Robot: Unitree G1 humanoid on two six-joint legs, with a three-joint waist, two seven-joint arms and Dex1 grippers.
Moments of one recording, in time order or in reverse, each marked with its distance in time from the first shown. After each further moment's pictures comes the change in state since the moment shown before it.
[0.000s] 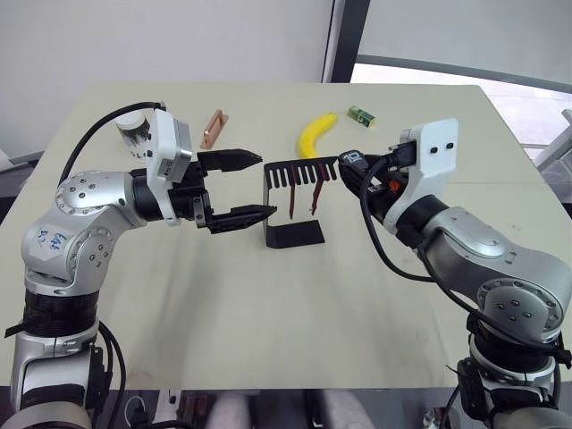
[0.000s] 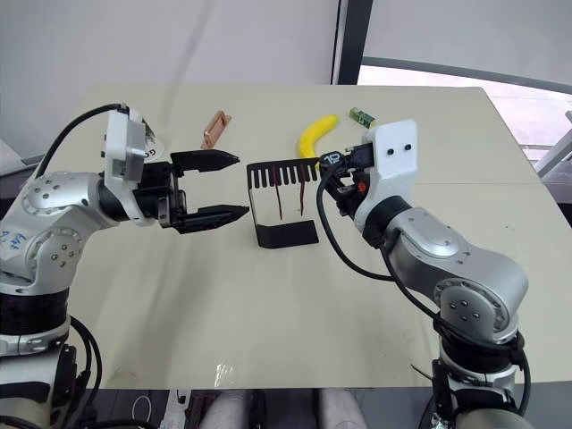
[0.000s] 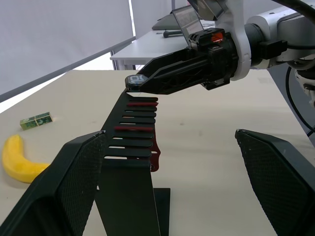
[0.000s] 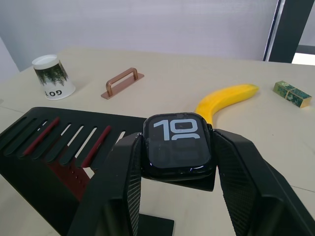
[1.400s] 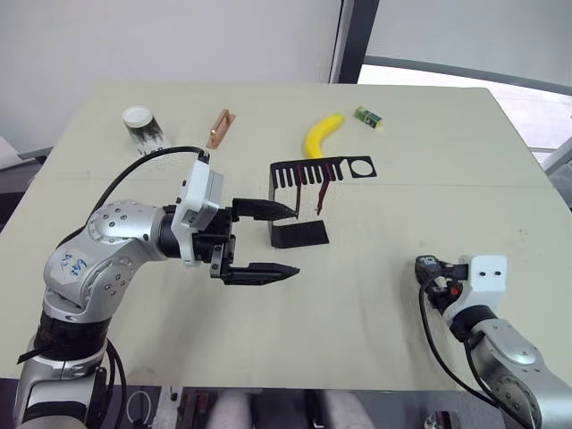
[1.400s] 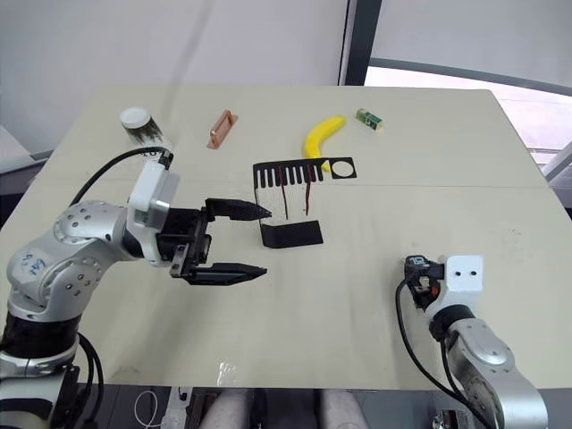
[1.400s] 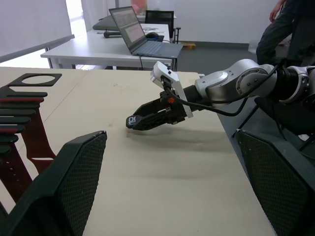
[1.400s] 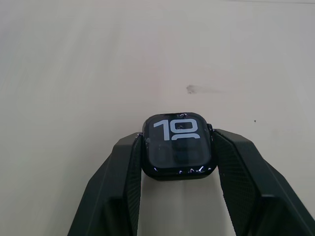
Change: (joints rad) left arm 0.107 -0.020 -0.080 -0.157 -0.100 0.052 -0.075; right arm 0.793 -0.006 -0.119 0.182 -0.493 -0.543 0.365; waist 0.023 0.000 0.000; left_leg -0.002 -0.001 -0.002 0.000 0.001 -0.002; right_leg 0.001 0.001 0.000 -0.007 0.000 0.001
